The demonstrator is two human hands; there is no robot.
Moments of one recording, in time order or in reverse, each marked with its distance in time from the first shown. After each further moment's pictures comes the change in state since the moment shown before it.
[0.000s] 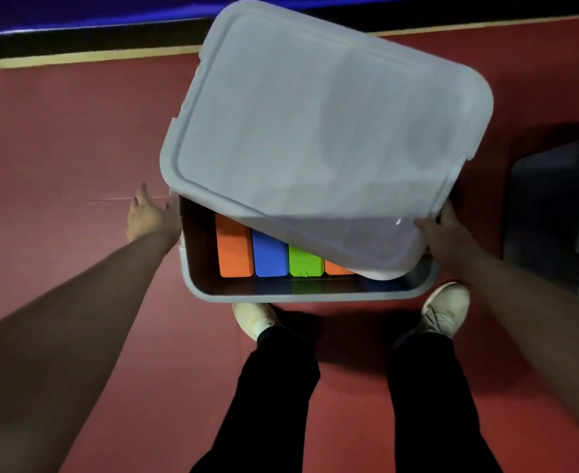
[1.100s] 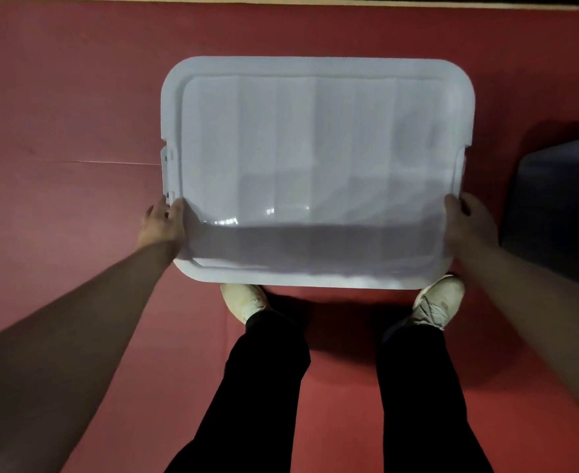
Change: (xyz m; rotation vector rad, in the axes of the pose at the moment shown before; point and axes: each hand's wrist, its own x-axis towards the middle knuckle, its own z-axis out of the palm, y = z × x) left_hand -0.034 -0.047 0.041 -0.135 -0.203 -0.040; right_hand 0.012 0.024 0.000 -0.203 0.225 -0.075
